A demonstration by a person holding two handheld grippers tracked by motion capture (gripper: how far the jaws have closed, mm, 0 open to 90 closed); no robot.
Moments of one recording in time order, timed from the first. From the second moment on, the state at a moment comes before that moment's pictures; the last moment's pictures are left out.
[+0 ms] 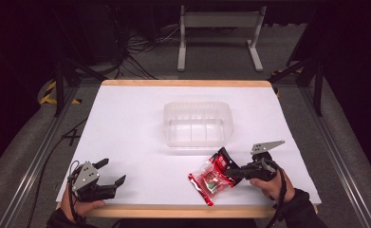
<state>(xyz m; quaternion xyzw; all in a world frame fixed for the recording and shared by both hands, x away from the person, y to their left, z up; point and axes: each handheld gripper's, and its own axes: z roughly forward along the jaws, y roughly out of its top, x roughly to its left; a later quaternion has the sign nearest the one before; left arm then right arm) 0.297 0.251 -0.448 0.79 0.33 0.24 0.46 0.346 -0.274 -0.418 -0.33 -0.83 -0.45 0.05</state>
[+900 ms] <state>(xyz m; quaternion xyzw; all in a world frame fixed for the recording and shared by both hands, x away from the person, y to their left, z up) 0.298 0.253 -0.448 0.79 0.34 0.23 0.46 0.315 -0.277 -0.351 -0.33 -0.79 -0.51 -0.10</state>
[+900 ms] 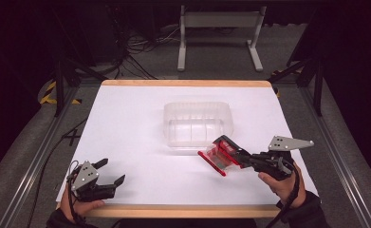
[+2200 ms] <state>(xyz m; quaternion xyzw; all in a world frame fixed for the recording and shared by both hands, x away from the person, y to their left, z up) 0.299 0.255 -0.450 0.79 0.34 0.23 0.46 0.407 -0.212 -0.310 -0.40 -0.76 -0.48 -0.18</state>
